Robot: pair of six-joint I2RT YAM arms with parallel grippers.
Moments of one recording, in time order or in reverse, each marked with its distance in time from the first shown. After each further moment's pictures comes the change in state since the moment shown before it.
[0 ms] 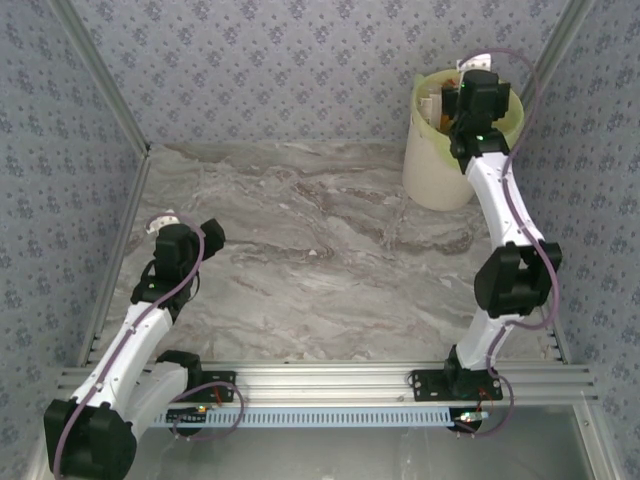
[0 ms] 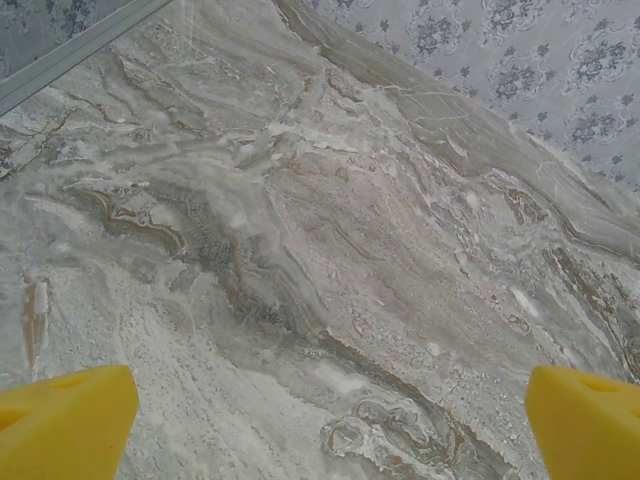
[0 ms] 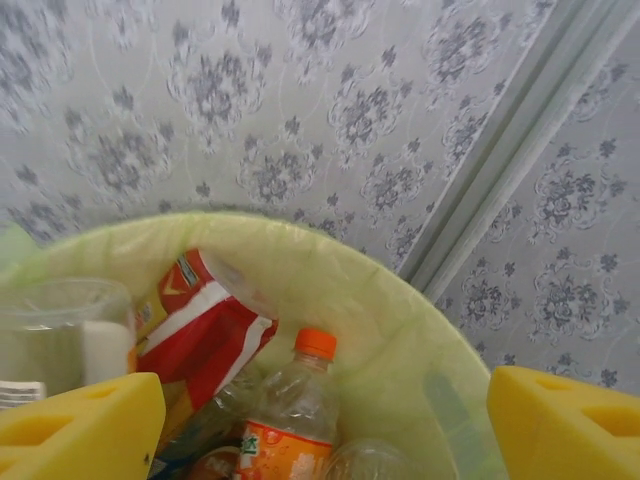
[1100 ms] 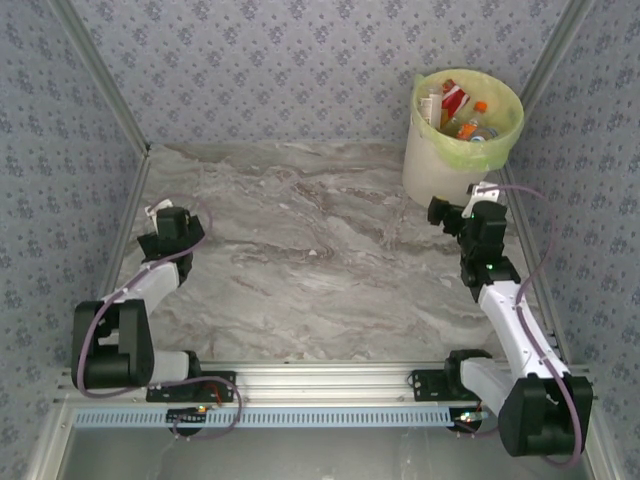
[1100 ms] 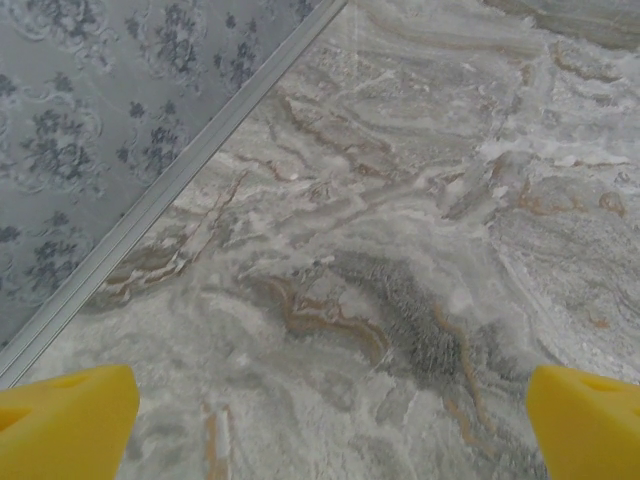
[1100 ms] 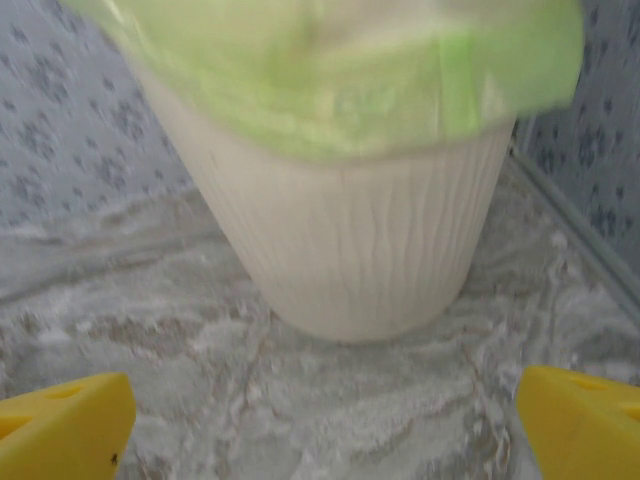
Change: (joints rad) left arm 0.201 0.488 0.025 0.375 -0.146 0.346; right arm -0.045 -0.758 -1.158 0.206 -0.344 0.389
